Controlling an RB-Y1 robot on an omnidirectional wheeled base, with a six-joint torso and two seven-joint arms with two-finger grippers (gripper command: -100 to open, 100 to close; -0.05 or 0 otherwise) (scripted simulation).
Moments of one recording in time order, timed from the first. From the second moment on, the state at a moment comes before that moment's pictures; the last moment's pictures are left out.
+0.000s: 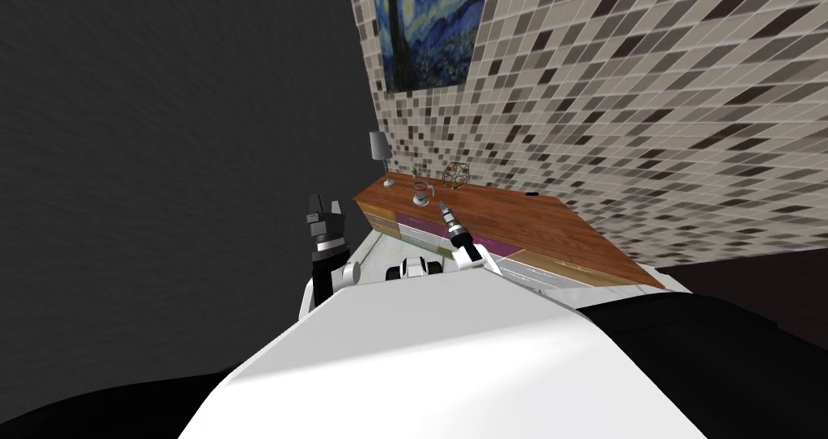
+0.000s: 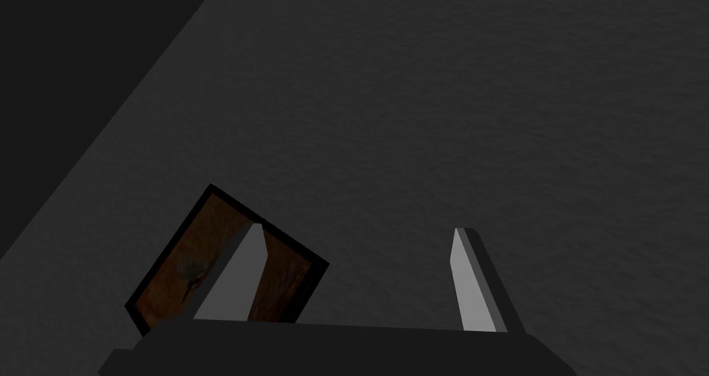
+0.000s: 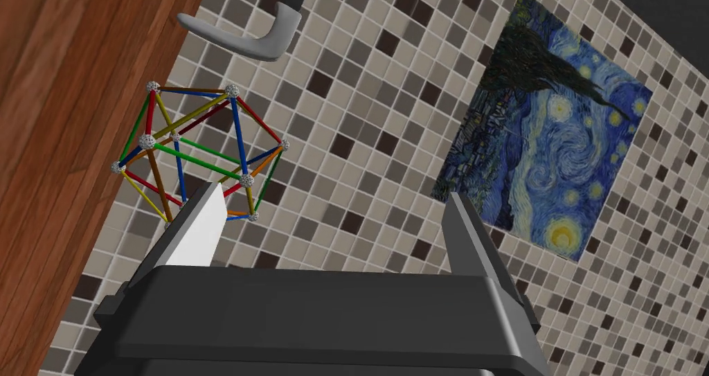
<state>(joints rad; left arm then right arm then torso) 0.49 -0.04 0.03 -2.27 -0.08 -0.42 0.06 0.40 -0.16 0.20 -2.12 0.21 0.10 0.17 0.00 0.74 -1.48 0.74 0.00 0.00</state>
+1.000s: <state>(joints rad) 0.49 -0.04 0.03 -2.27 -0.08 -0.42 0.06 0.35 -0.19 0.30 -1.94 0.37 0.36 0.19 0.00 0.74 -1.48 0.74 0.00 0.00</state>
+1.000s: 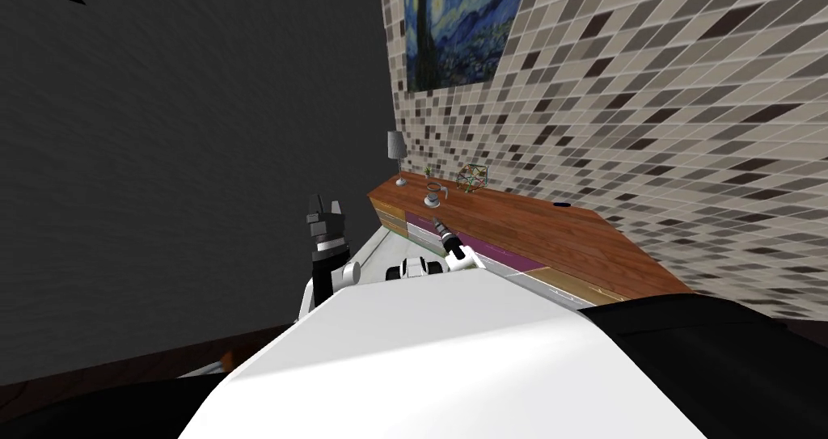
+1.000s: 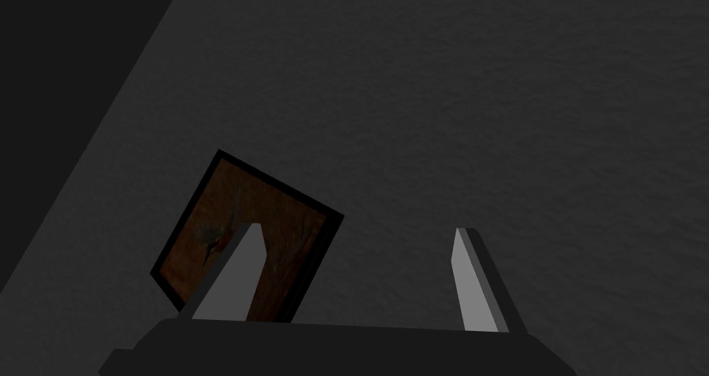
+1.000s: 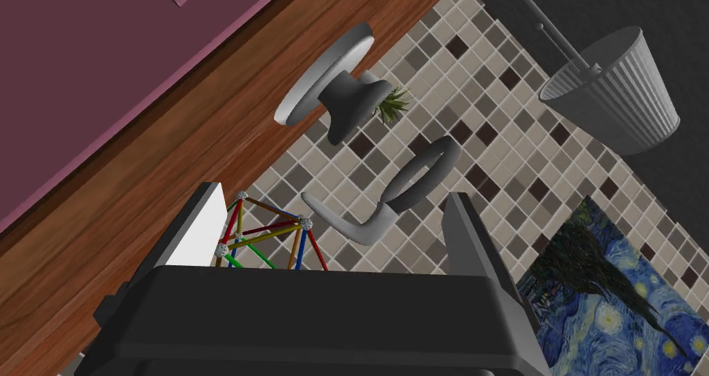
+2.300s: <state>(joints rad) 0.49 -0.04 0.03 -2.27 -0.08 -0.42 0.06 0.28 -0.20 0.44 -1.68 0.59 0.71 0.21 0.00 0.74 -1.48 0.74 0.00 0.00</state>
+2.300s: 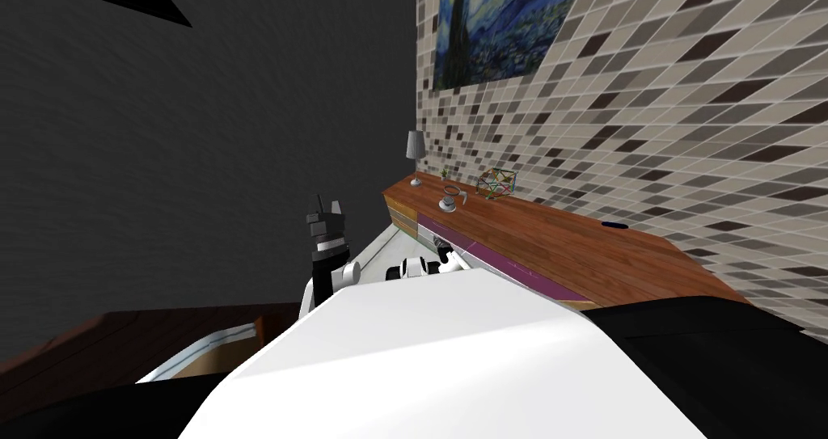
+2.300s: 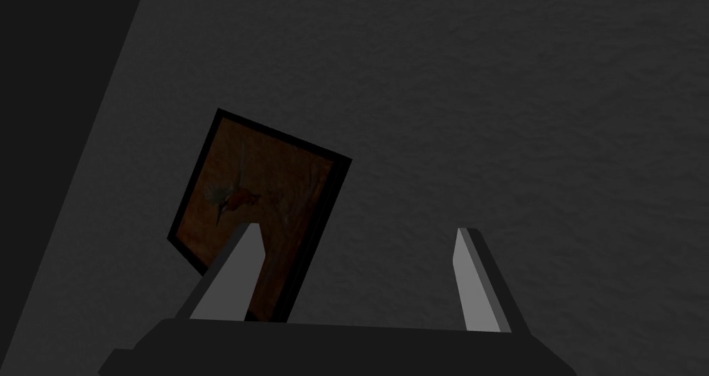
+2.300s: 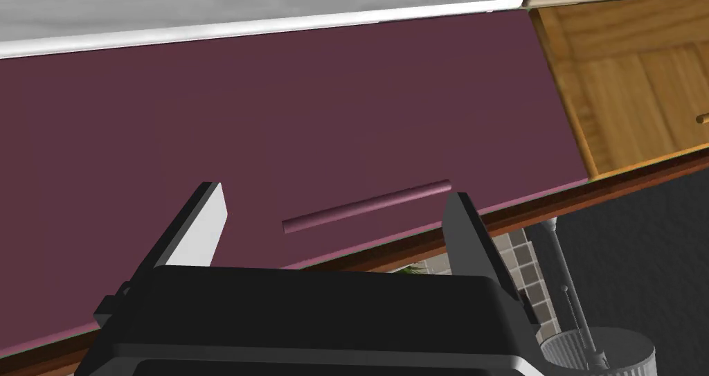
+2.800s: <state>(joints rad) 0.49 -0.04 0.03 -2.27 -0.08 -0.42 0.06 0.27 -0.21 0.50 -1.57 0.69 0.84 0.21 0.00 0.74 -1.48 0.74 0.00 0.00</state>
